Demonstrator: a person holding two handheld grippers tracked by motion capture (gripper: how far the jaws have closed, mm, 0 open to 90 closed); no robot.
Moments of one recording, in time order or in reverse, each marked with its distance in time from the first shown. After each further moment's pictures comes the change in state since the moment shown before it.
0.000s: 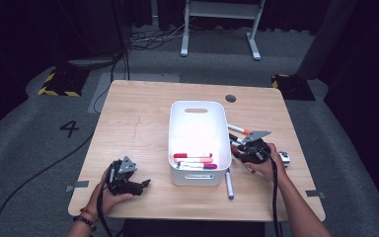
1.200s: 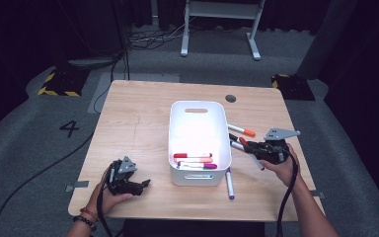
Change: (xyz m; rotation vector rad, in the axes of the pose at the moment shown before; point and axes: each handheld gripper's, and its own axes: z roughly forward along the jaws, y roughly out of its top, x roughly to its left) left arm 0.000 0.000 0.000 0.000 0.000 0.000; right arm -0.007 -0.004 -0.070 -0.256 0.078 0.052
